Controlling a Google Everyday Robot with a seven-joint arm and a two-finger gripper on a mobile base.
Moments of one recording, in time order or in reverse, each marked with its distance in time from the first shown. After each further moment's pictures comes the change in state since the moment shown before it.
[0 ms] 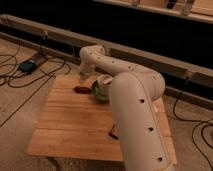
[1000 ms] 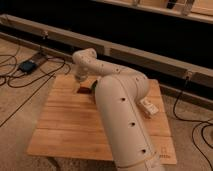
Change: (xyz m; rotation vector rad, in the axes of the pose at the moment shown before) arm -0.005 -0.003 0.046 0.007 0.097 -0.085
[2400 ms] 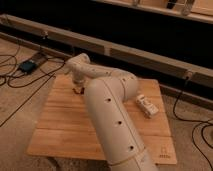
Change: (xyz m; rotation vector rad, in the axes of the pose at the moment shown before) arm 0.002 -0.004 0.037 0.085 0.101 -0.069
